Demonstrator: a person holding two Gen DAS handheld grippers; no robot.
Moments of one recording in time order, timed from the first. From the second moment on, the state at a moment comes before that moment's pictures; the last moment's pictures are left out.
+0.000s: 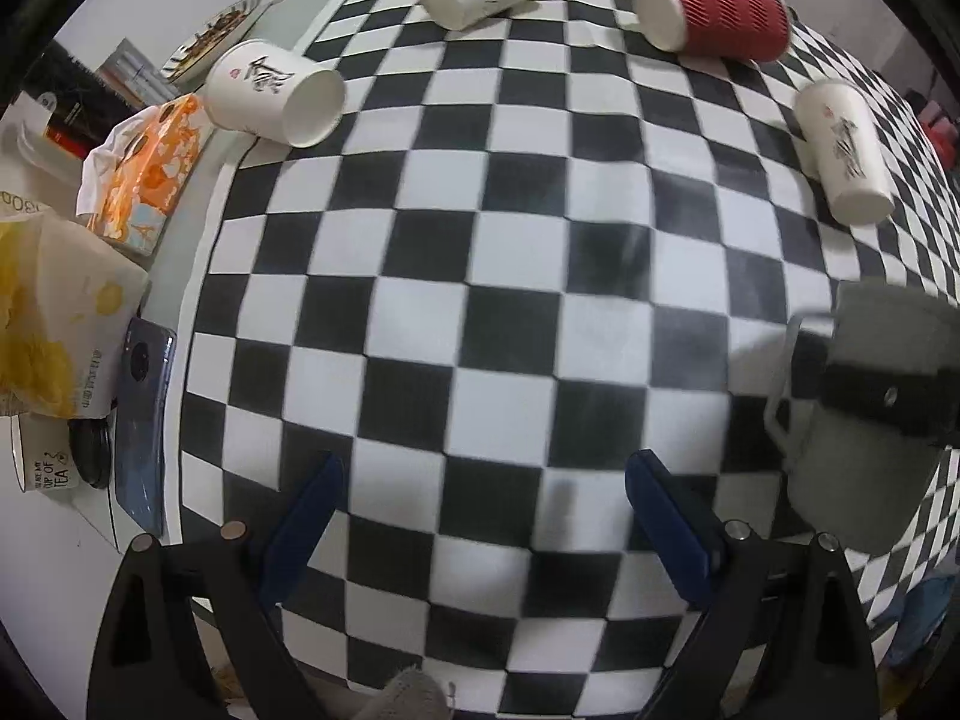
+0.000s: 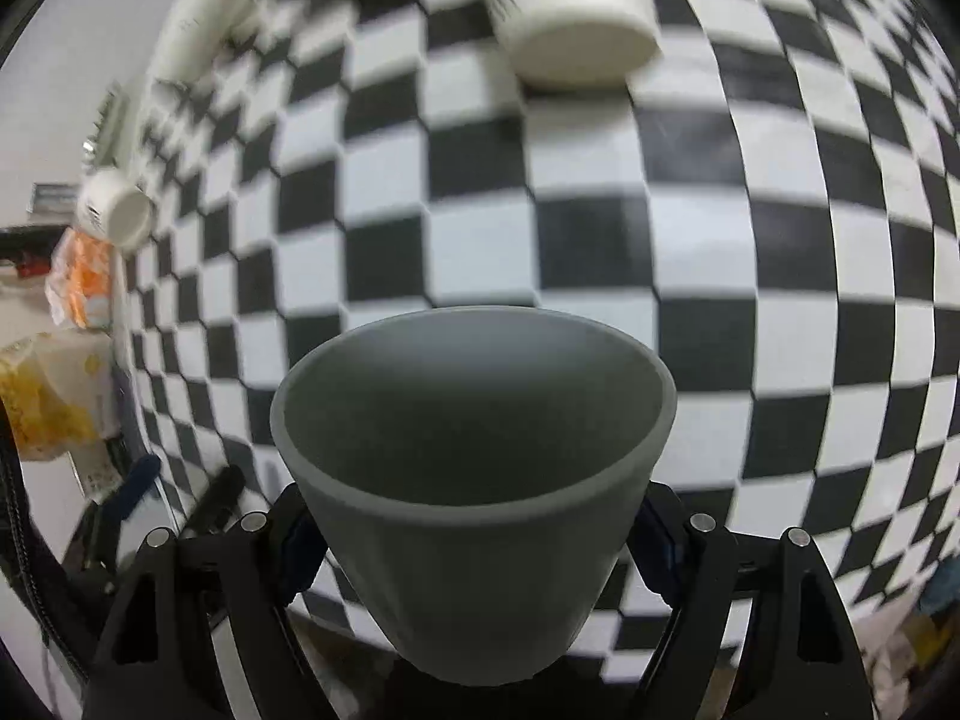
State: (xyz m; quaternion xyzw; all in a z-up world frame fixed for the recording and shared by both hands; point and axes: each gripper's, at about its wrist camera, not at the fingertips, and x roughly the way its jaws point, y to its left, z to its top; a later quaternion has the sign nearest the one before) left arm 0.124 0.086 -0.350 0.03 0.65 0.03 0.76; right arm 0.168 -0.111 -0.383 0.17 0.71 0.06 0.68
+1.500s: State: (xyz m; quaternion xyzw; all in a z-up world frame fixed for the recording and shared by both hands) left arm 0.108 0.128 -0.300 0.02 0.55 0.06 0.83; right arm 0.100 -0.040 -0.320 0.01 0.52 0.01 0.85
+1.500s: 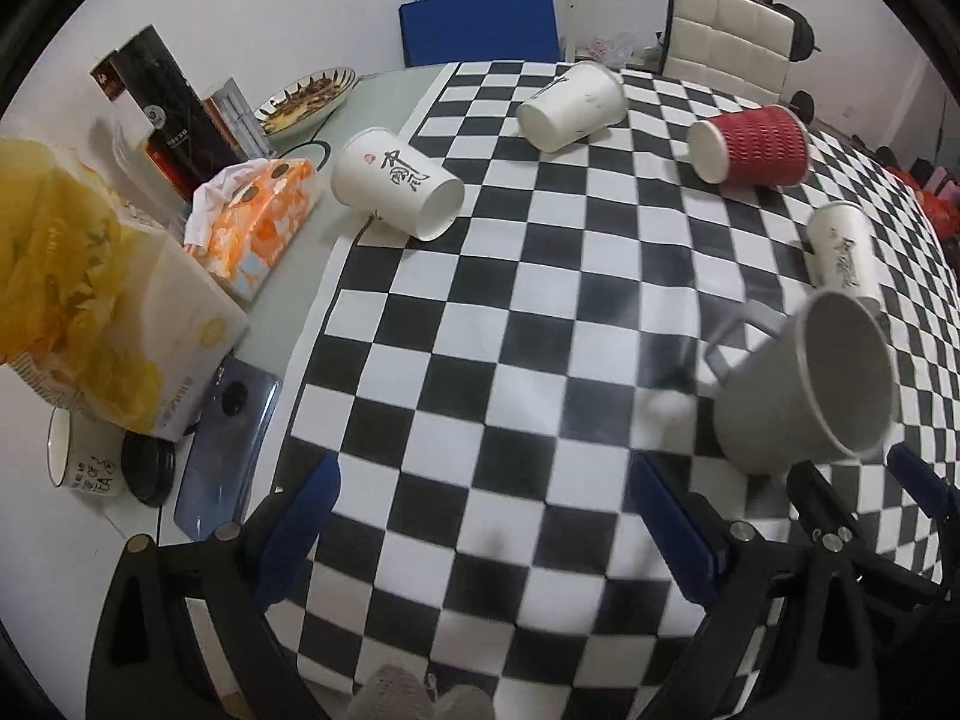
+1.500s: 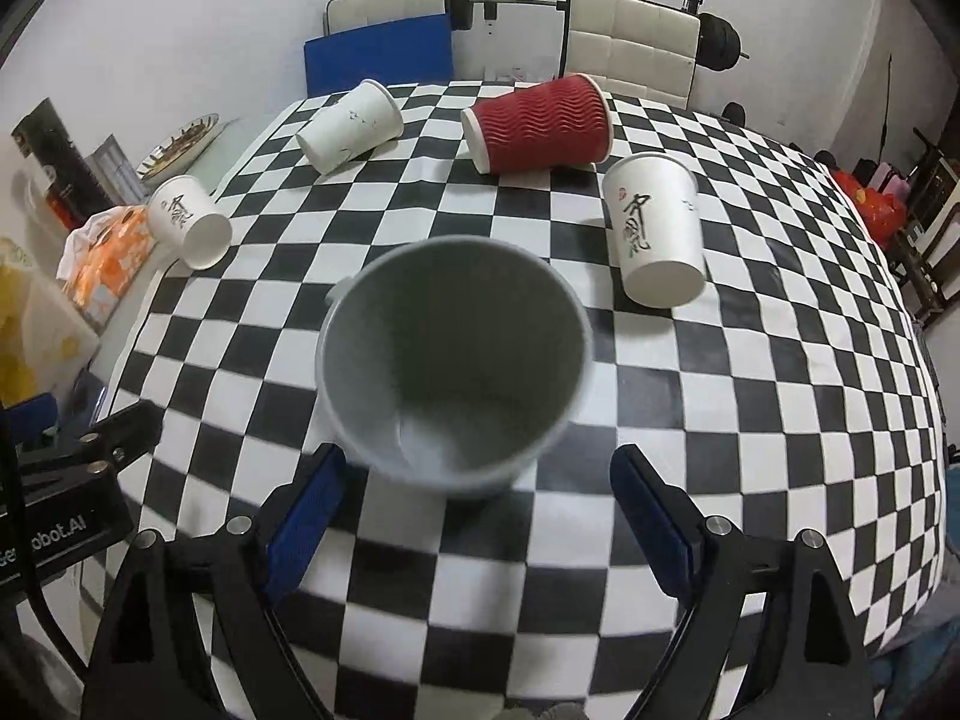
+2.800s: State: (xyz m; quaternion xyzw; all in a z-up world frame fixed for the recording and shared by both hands) left arm -0.099 0.083 -0.005 -0.01 0.38 -0.01 0.92; right arm -0.127 -0.113 0.038 0.01 0.42 -0.04 0.91
